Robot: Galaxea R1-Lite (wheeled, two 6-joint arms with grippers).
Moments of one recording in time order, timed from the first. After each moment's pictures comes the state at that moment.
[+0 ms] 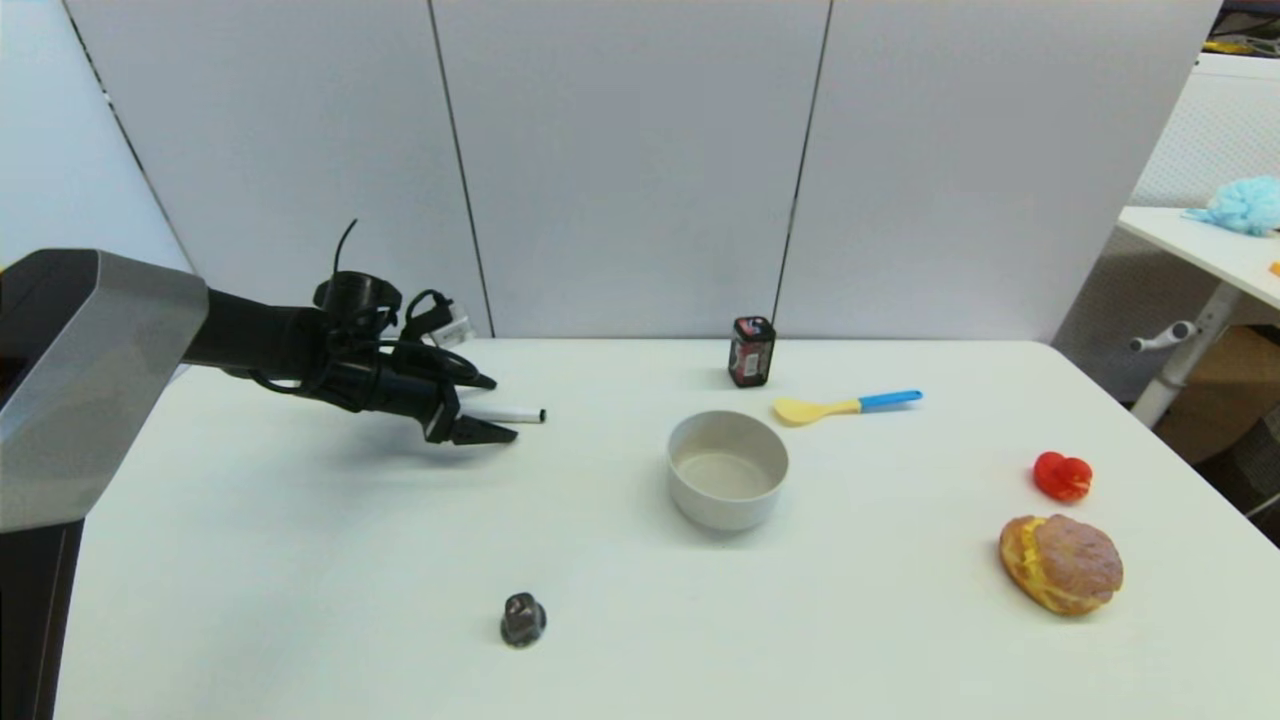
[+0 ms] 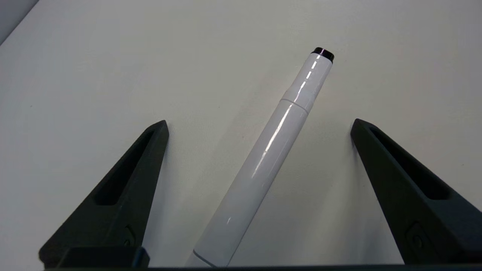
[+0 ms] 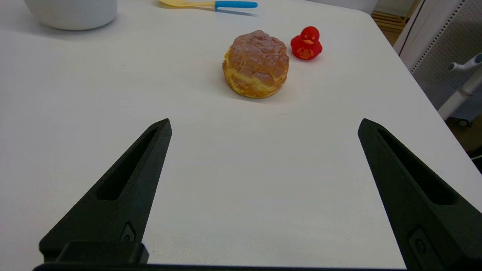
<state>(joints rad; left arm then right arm) -0.07 2.29 -1.63 0.22 -0.80 0.82 0.00 0.00 0.00 0.04 0.05 -0.15</state>
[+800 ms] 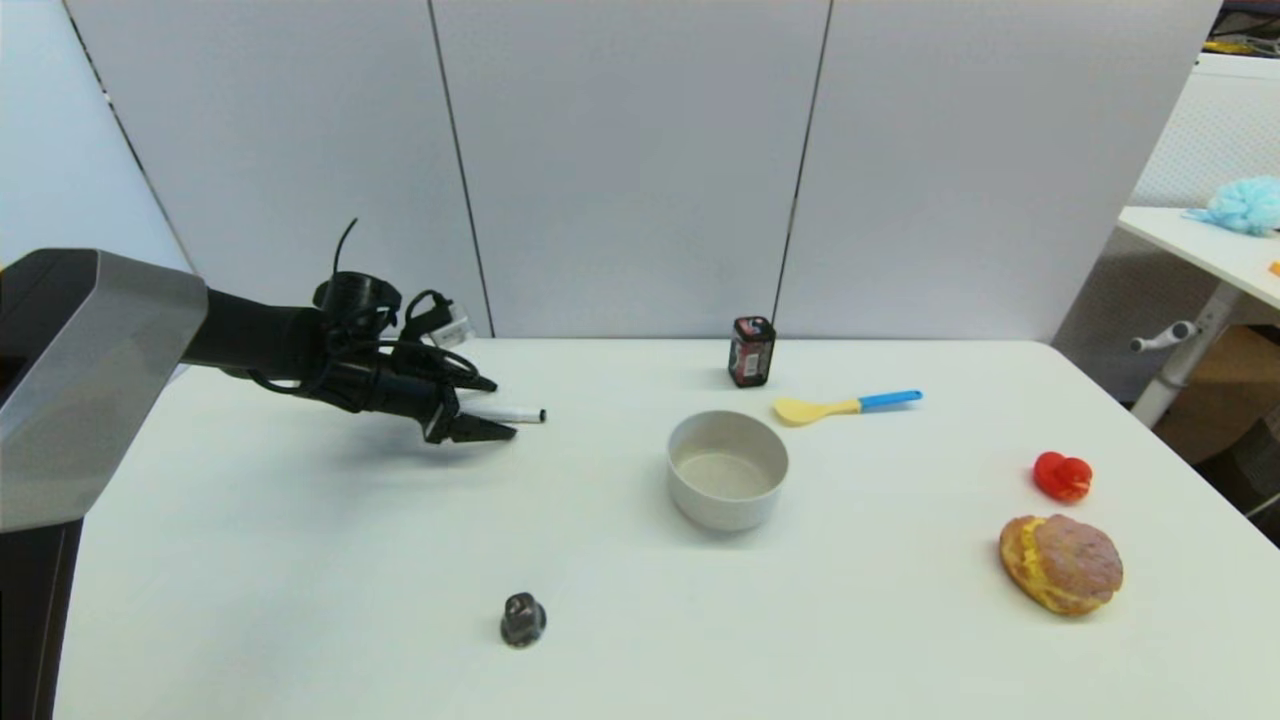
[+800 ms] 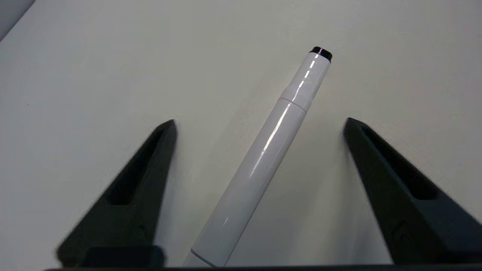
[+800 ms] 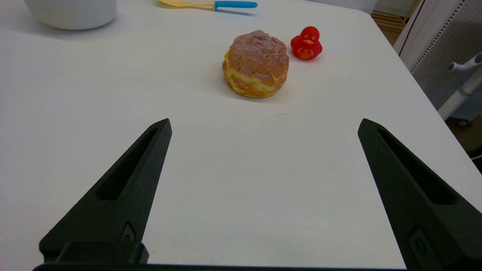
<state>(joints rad) -0.07 2.28 -1.63 0.22 -0.80 0.82 0.00 0.00 0.00 0.04 0.05 -0.15</state>
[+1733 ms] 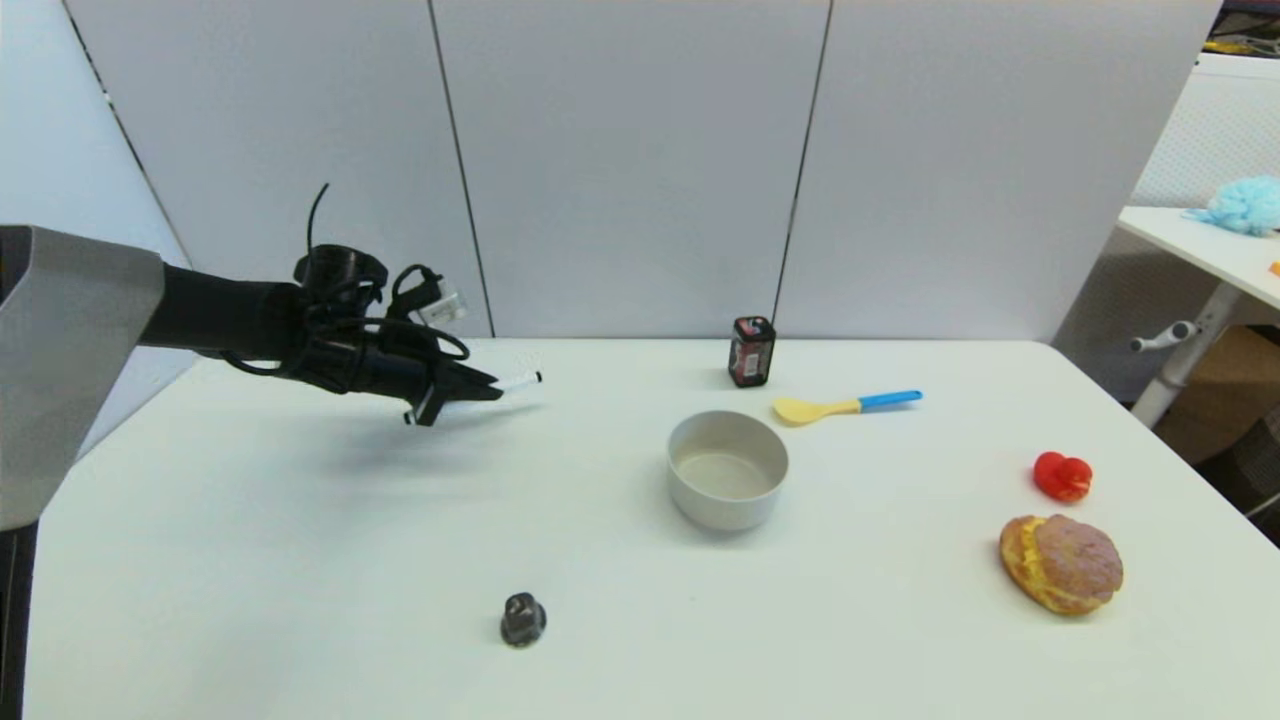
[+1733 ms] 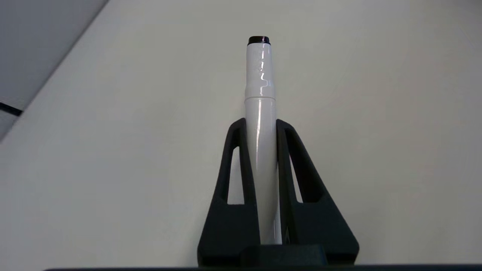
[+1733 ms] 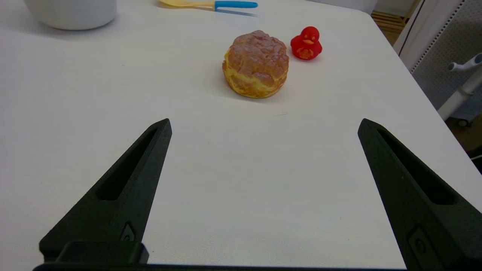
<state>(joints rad) -0.08 2.20 -1.63 0.25 -0.80 0.82 0.00 0.00 0.00 0.04 0.05 -0.15</state>
